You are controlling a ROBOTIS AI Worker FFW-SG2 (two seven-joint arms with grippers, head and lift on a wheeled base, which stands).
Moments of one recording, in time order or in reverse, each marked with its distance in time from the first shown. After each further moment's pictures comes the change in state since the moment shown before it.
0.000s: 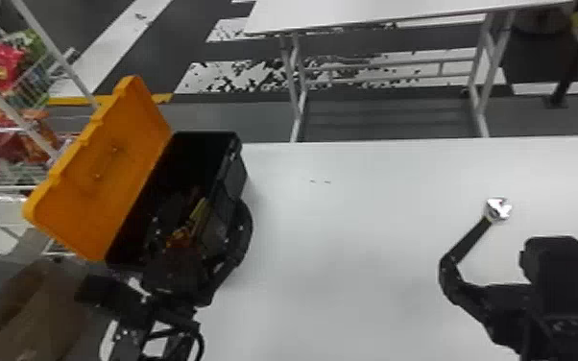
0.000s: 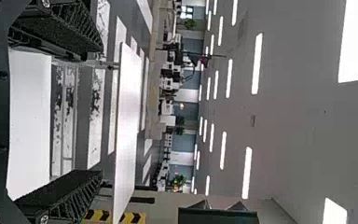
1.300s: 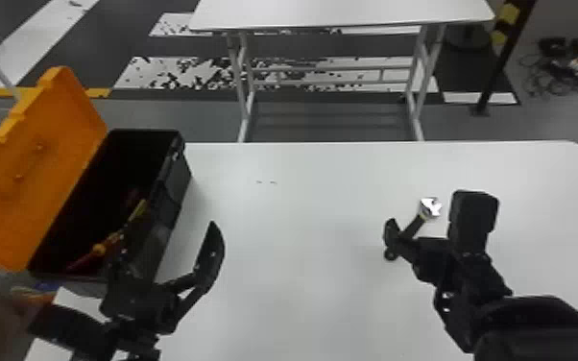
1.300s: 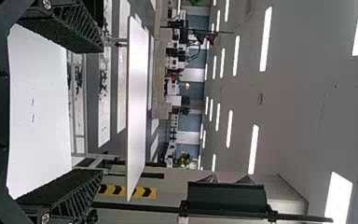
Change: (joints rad) left arm 0.014 0.050 -0.091 0.070 -0.031 -0.061 -0.001; right arm -0.266 0.045 -0.085 0.292 -0.180 -0.005 -0.094
